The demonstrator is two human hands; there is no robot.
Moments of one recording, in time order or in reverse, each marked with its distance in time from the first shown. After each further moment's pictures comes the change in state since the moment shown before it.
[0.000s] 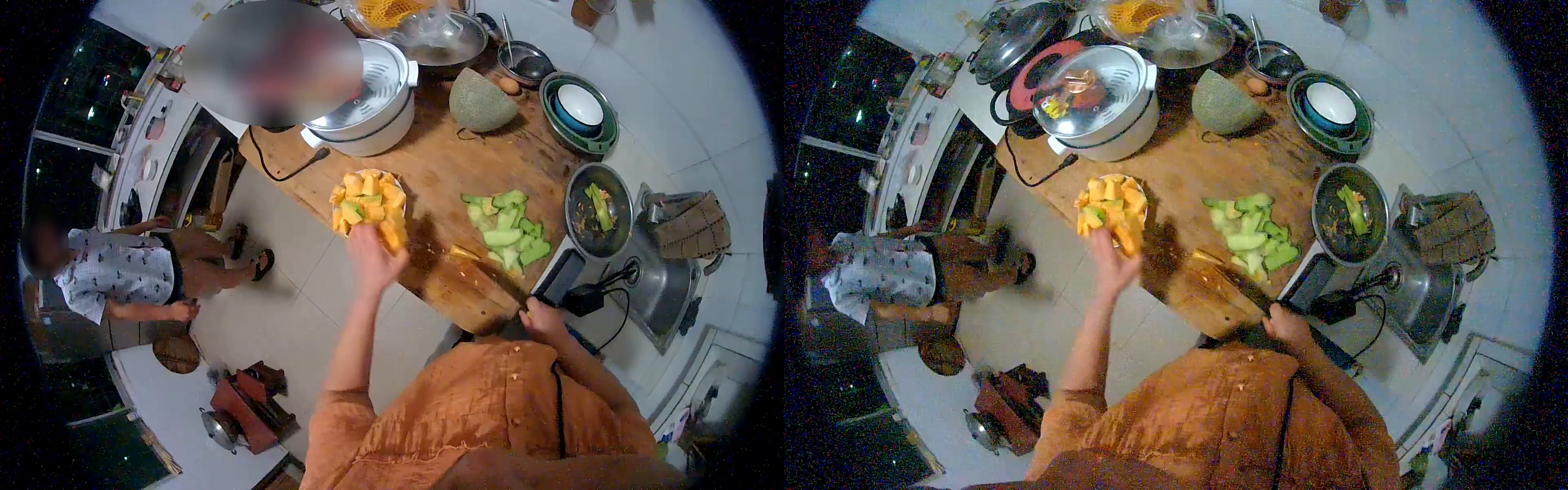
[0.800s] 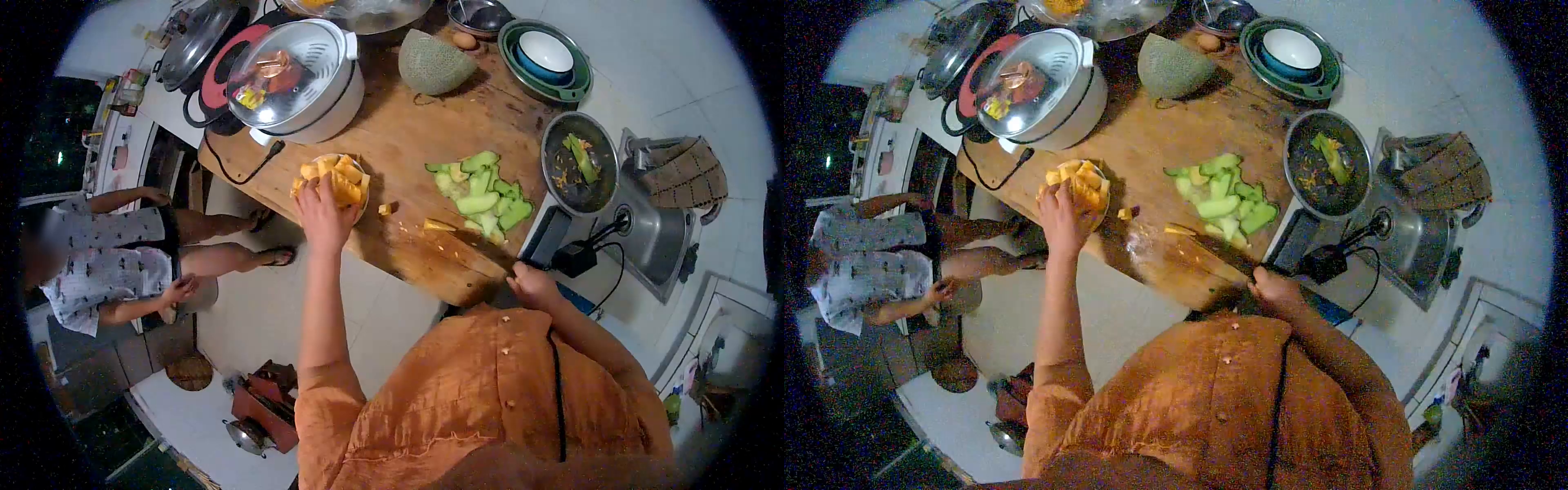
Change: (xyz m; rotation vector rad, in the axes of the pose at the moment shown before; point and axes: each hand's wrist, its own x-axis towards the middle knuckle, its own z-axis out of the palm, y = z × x) left_hand 0.058 -0.009 0.000 0.315 -0.190 0.061; right_hand 0.002 0.002 -0.004 0.024 0.015 -0.046
